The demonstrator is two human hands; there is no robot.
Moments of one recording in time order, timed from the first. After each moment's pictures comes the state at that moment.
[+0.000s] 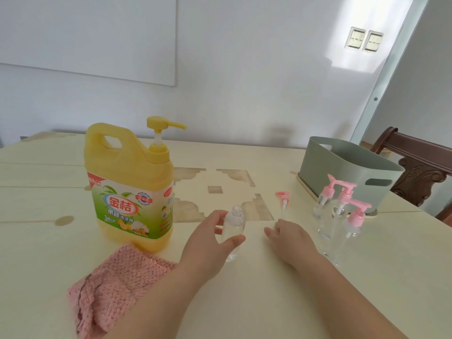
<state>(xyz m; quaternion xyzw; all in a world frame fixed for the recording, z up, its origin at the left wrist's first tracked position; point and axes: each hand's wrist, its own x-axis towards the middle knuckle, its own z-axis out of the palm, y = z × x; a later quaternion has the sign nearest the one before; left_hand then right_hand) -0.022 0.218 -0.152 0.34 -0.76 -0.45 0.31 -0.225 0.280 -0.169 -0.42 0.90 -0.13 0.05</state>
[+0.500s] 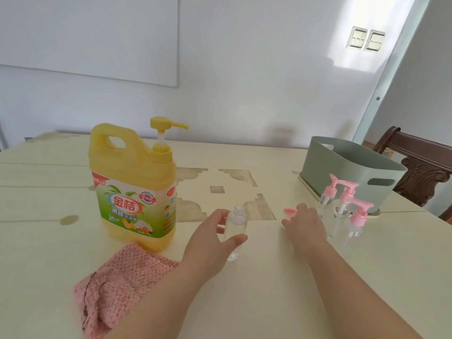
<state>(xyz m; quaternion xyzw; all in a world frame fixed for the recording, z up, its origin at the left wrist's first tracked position) -0.021 0.217 -0.151 0.34 -0.76 -0.46 0.31 -0.251 0.271 -0.154 -0.31 0.93 -0.19 0.00</state>
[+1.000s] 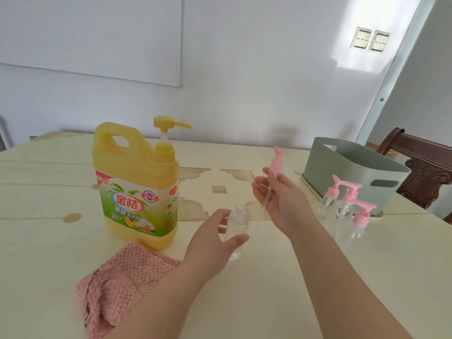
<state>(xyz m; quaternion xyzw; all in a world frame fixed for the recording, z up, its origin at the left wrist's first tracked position) -0.023 0.217 -0.153 0.35 -0.76 -0.45 0.31 -0.174 0.261 -0.083 -0.28 0.40 -0.77 0.41</state>
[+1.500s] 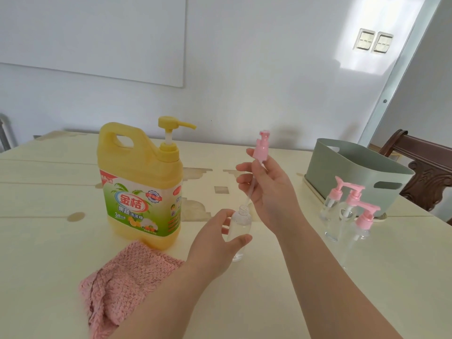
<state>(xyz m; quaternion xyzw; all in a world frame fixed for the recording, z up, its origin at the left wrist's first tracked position) -0.024 0.215 -0.154 0.35 -0.77 -0.44 0.31 -0.134 0.254 -0.064 -0.44 0.39 -0.73 0.35</state>
